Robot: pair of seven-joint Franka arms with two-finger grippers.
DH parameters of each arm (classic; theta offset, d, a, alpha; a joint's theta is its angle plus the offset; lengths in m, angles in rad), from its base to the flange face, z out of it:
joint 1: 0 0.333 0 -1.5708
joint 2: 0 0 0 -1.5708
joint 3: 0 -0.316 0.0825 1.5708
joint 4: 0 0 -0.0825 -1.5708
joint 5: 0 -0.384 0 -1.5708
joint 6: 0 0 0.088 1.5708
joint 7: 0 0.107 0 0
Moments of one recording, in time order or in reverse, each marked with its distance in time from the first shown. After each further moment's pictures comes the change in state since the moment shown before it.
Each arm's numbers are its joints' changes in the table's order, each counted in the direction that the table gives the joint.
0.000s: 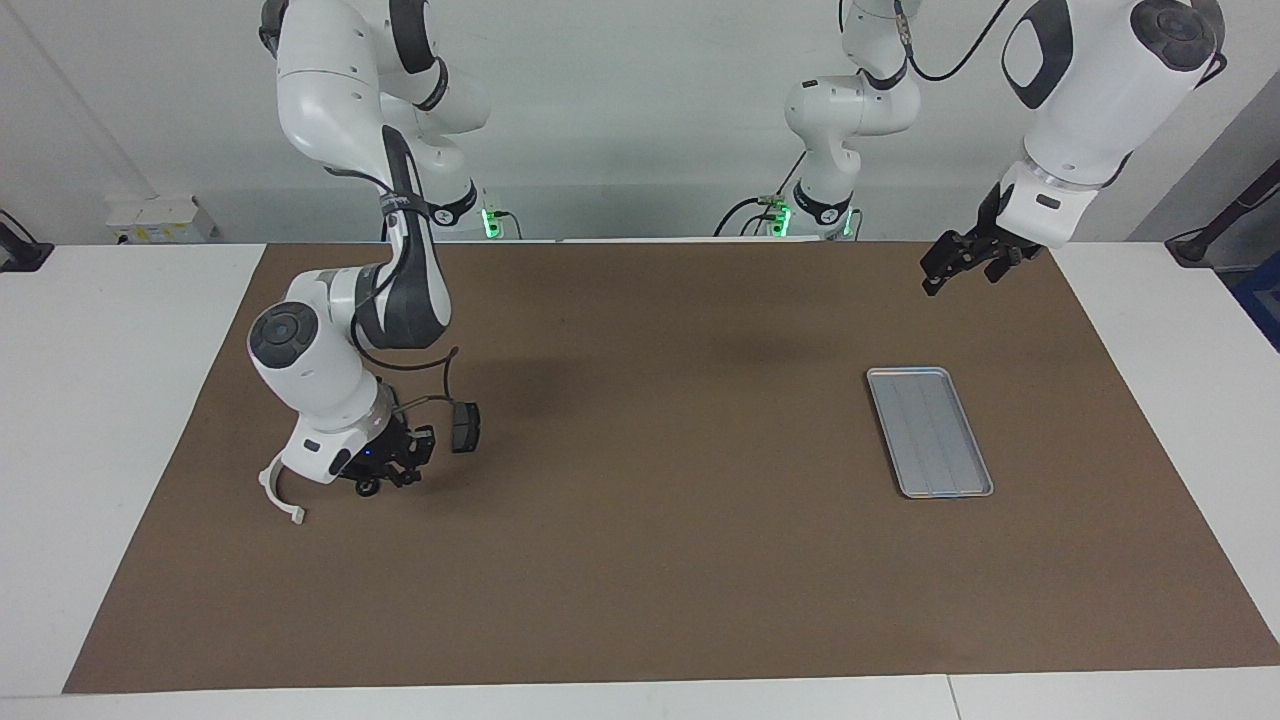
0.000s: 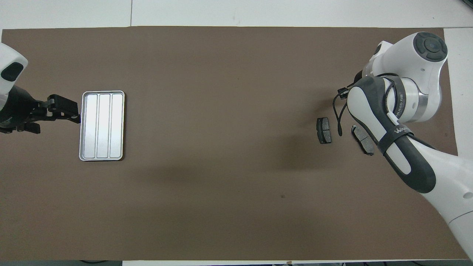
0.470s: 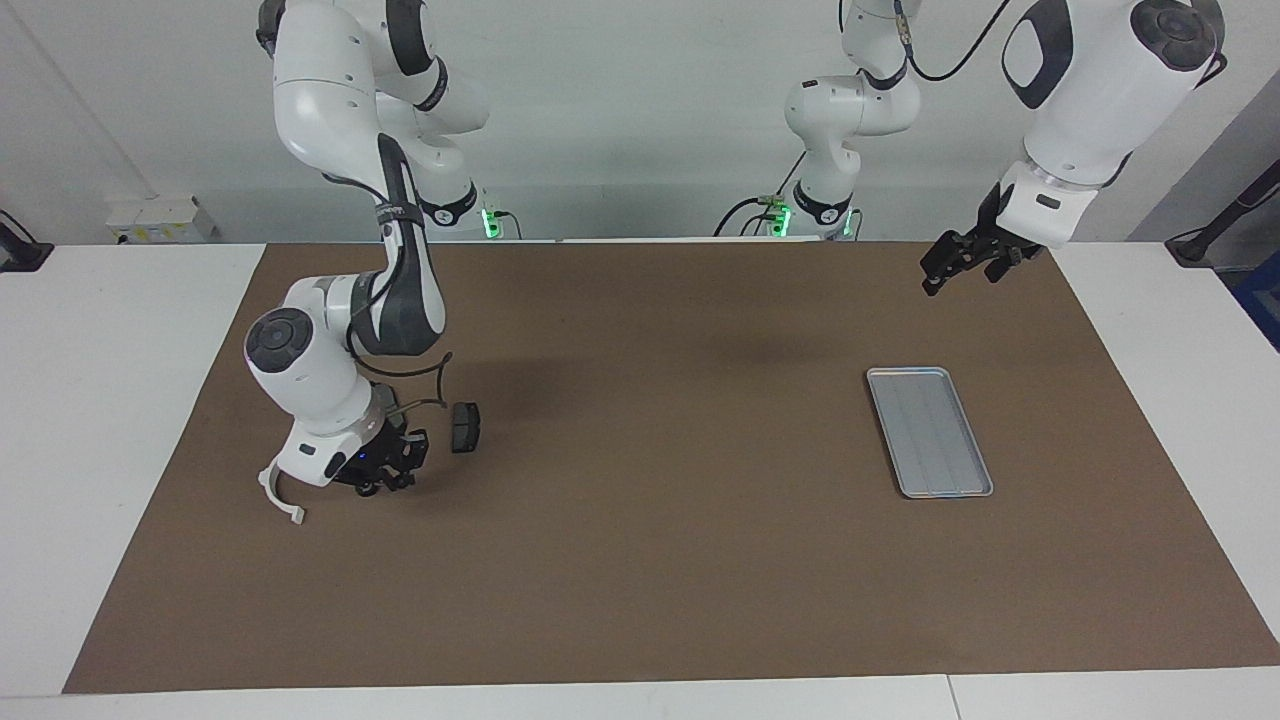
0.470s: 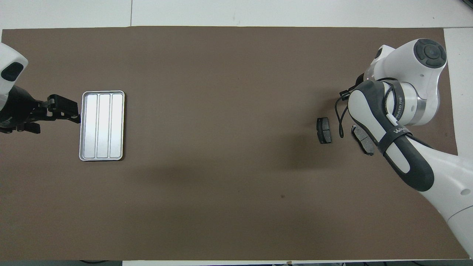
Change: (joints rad) left arm 0.000 0.000 0.000 0.000 0.000 0.000 0.000; right arm -0.012 0.020 0.001 0.058 0.000 0.094 -0.028
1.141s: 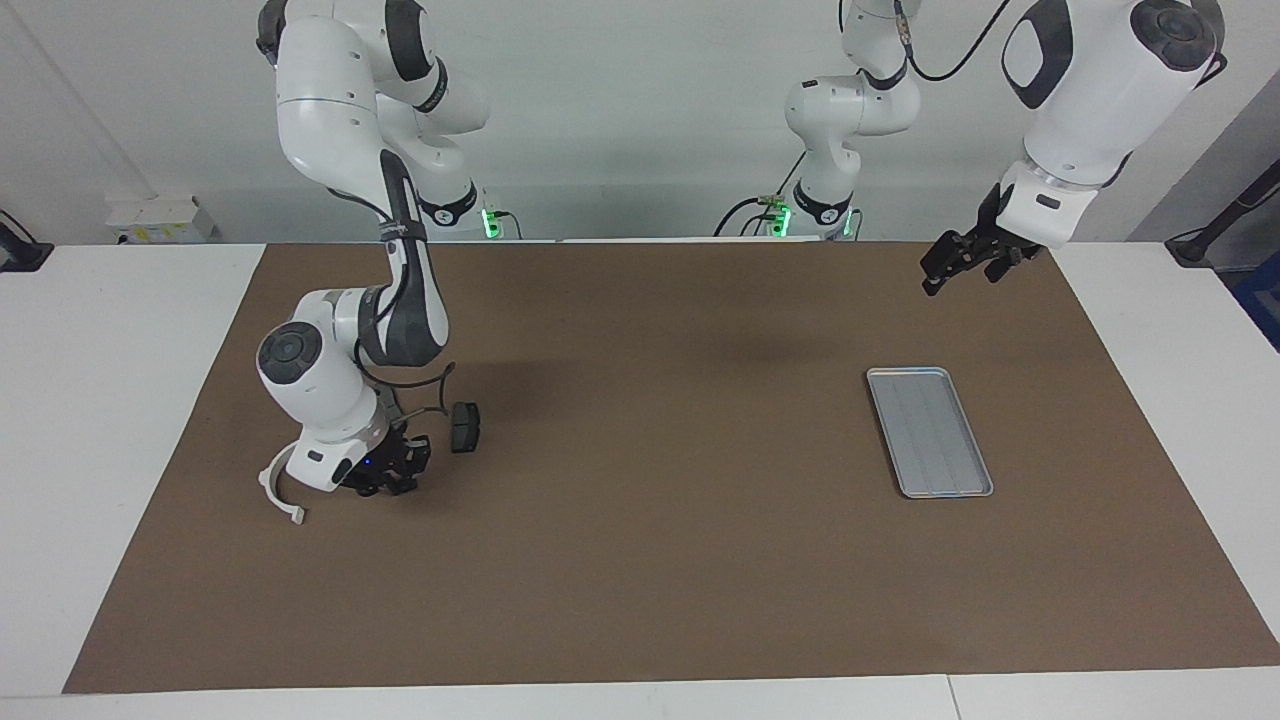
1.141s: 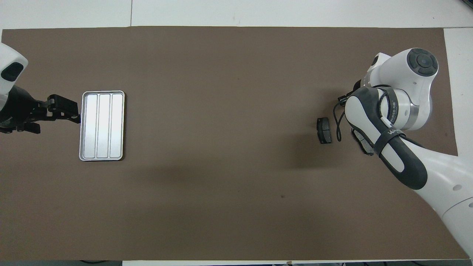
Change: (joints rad) left arm 0.000 0.000 0.000 0.000 0.000 0.000 0.000; right arm 0.000 0.005 0.000 0.021 0.000 0.015 -0.001
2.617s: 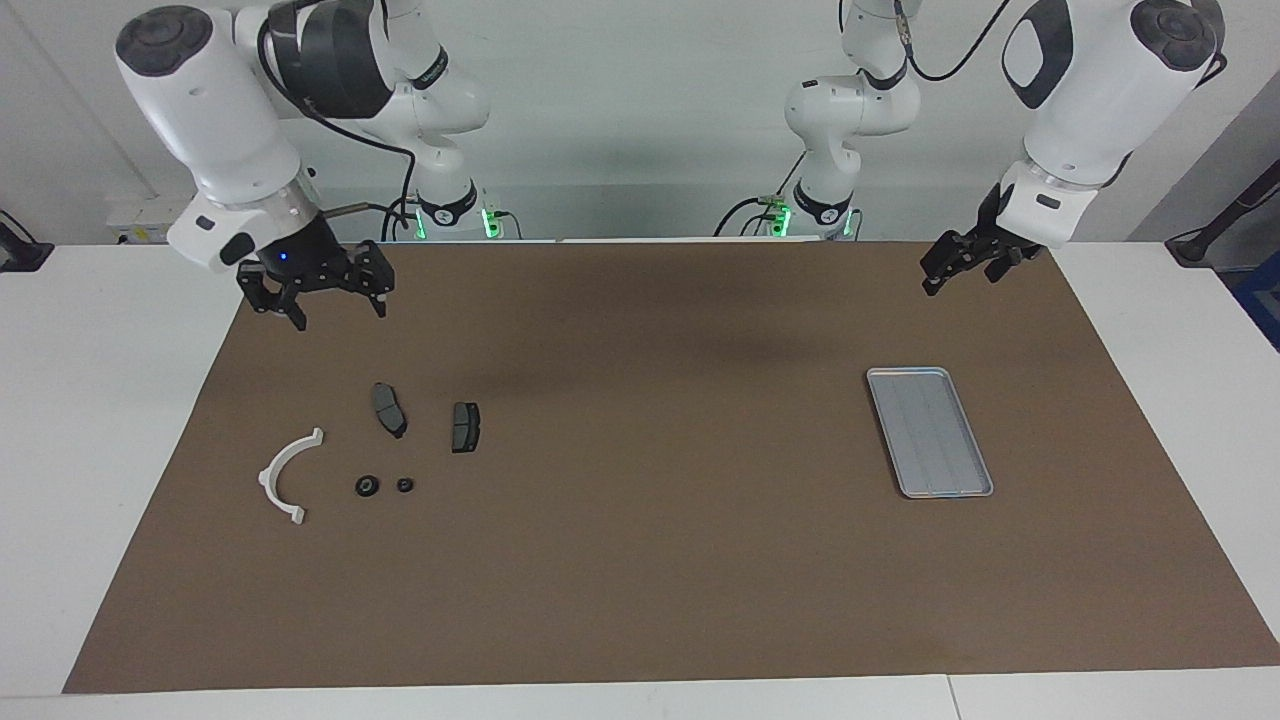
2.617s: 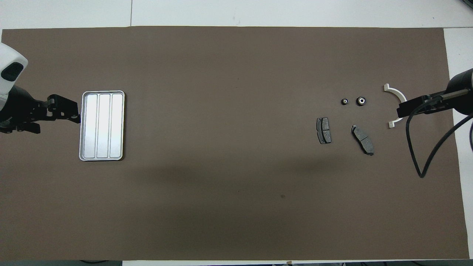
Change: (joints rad) left arm 0.000 0.000 0.000 0.000 0.000 0.000 0.000; right arm -0.023 -0.481 0.007 -0.166 0.067 -0.674 0.226
